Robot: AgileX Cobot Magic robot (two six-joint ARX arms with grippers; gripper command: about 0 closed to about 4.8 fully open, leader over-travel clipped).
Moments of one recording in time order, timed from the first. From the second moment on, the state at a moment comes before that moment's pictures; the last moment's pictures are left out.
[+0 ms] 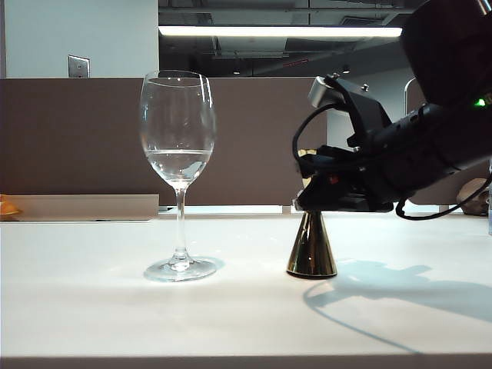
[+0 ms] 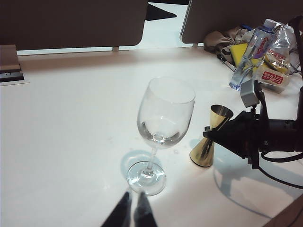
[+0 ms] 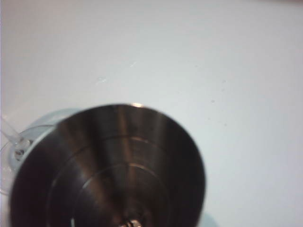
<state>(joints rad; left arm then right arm) -0.07 0.18 0.61 -0.64 0.51 -0.03 0.57 1.55 0.47 0.73 -0.12 0.05</state>
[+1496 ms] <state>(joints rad) -0.07 0.18 0.61 -0.64 0.51 -0.03 0.57 0.94 0.23 0.41 -0.07 0.06</state>
